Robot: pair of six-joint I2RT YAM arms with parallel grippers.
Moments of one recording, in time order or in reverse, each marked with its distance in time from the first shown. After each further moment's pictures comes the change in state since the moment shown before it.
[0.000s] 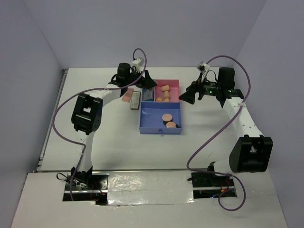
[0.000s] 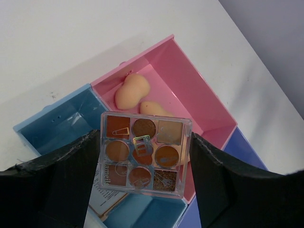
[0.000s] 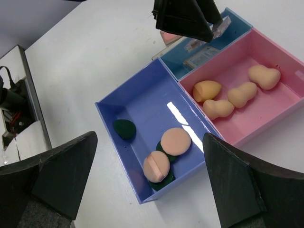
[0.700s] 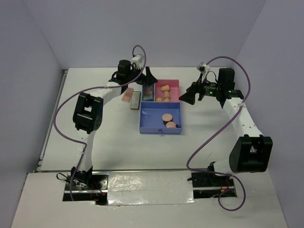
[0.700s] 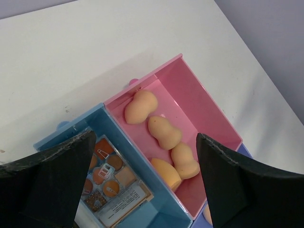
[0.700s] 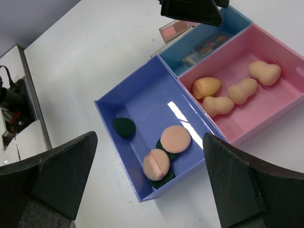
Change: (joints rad) left arm 0.000 0.047 0.091 -0.027 -0.033 -0.017; right arm -0.006 0.000 -0.012 0.000 0.000 -0.002
